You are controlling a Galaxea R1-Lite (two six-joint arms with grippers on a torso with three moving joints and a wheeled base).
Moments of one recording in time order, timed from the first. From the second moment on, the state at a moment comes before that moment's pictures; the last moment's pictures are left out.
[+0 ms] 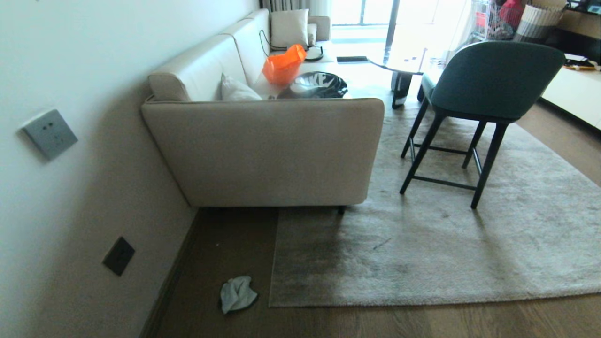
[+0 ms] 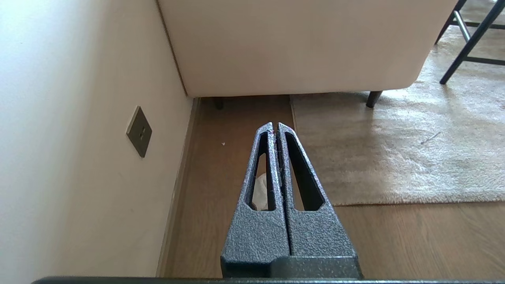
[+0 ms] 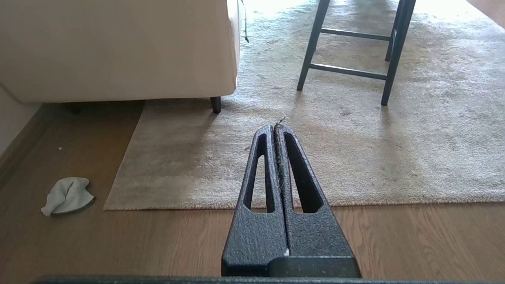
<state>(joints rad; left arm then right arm) 0.00 0.00 0.00 0.00 -0.01 0.02 0.01 0.00 0.00 -0.01 -0.01 0.01</state>
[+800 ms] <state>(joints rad) 0.00 0.00 0.00 0.00 -0.01 0.02 0.01 0.00 0.00 -0.01 -0.01 0.01</state>
